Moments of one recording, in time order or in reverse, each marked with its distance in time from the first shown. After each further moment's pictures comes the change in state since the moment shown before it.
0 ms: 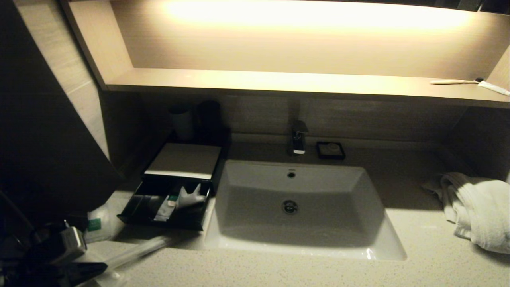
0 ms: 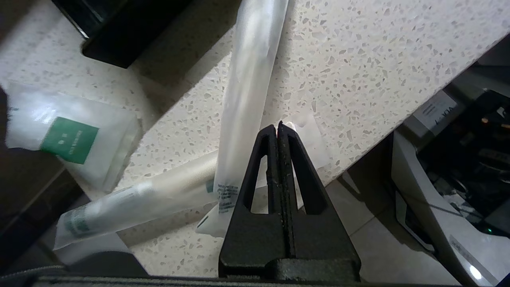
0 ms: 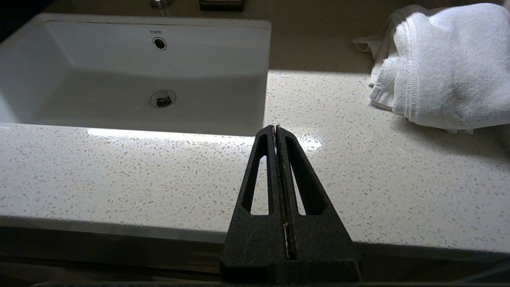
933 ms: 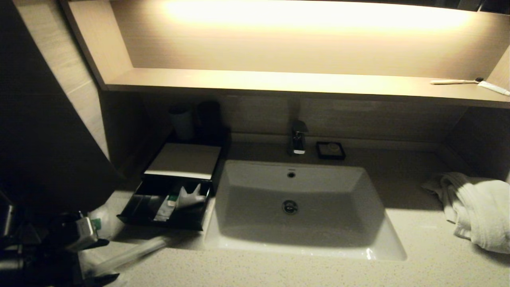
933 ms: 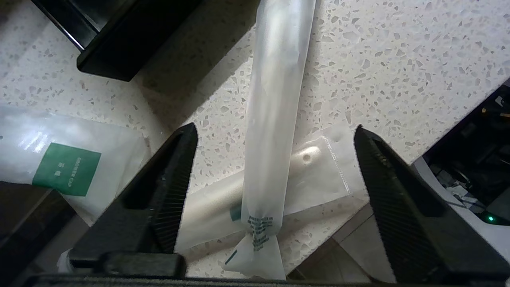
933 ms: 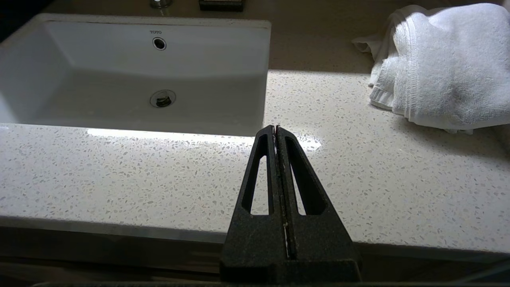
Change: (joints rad) left arm -0.021 0.155 -0.095 -0.009 0.001 0.035; right arm 0.000 0.000 0.000 0.000 0.000 0.000
